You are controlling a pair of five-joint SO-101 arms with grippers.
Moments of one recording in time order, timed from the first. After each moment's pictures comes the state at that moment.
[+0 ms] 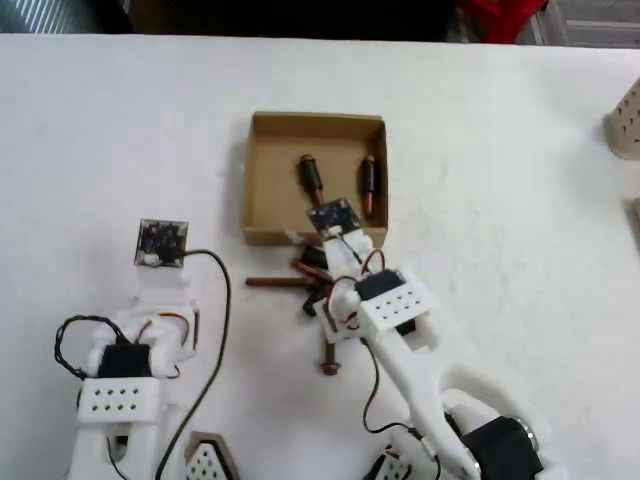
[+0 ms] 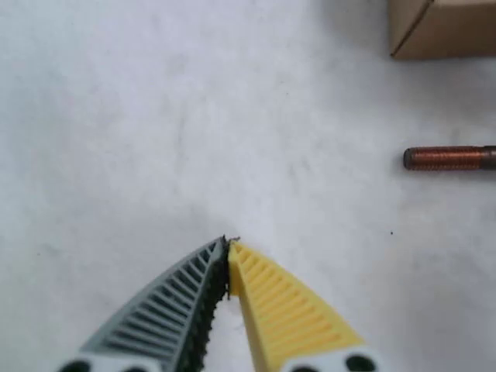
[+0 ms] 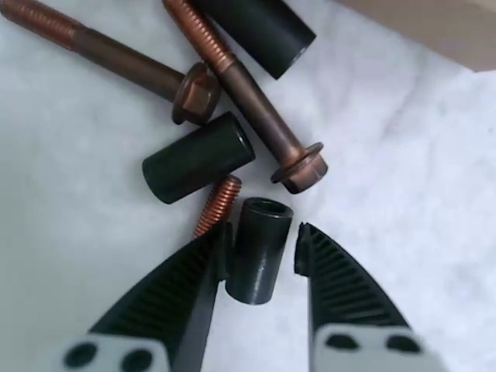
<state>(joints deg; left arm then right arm) -8.6 -67.6 86.2 49.5 -2.2 -29.7 -21.1 57.3 47.9 0.4</state>
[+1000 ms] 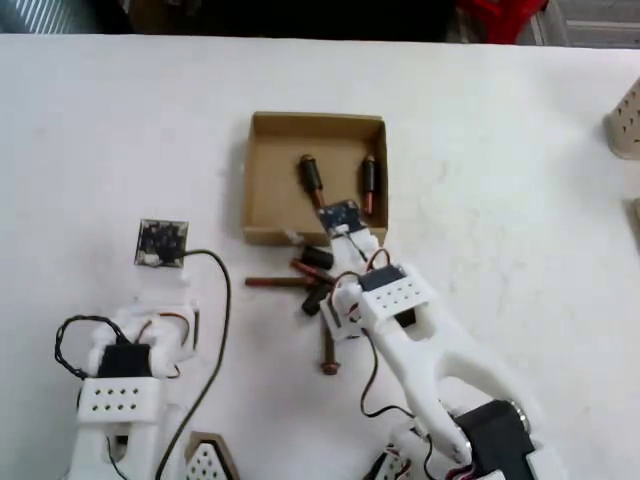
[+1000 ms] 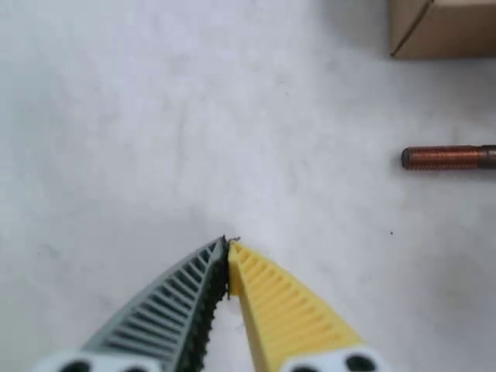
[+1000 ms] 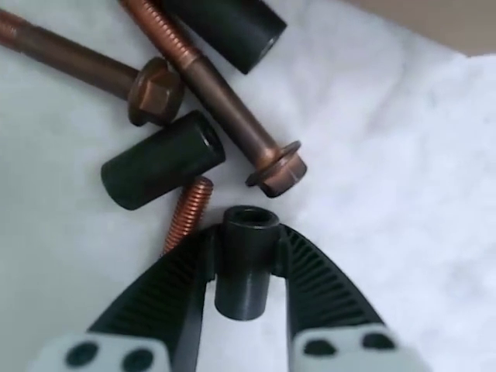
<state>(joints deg) -8.6 -67.6 86.2 49.5 -2.2 -27.2 -16.6 55.7 49.7 0.4</state>
